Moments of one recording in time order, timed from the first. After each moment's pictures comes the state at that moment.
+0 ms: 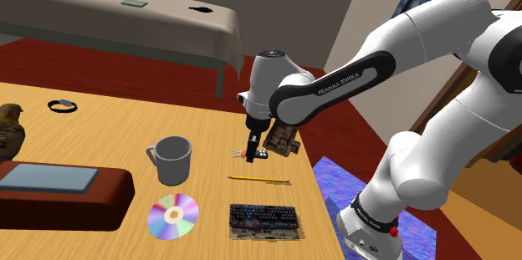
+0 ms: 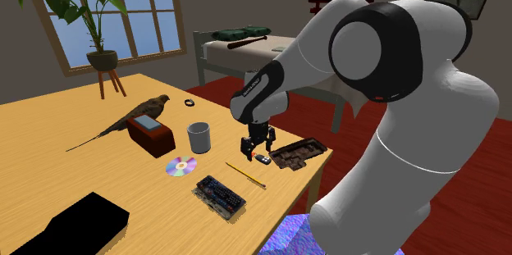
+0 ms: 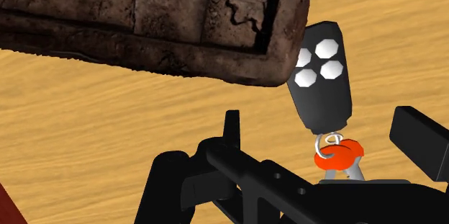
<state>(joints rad) 0.27 -0.16 0.16 -2.52 0.02 2.32 -0.15</state>
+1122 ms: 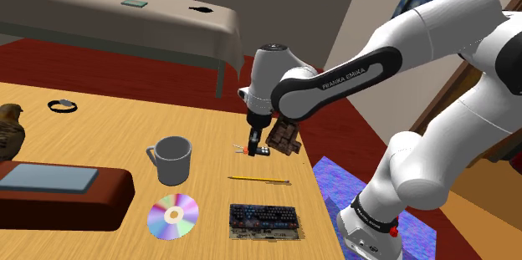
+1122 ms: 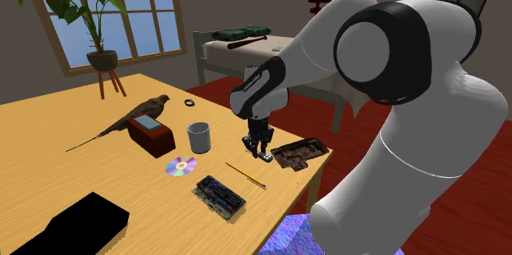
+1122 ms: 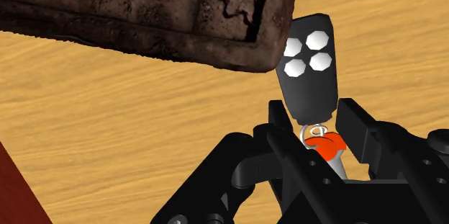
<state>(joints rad) 0.27 -0.19 0.16 -2.50 0.03 2.27 -0.16</state>
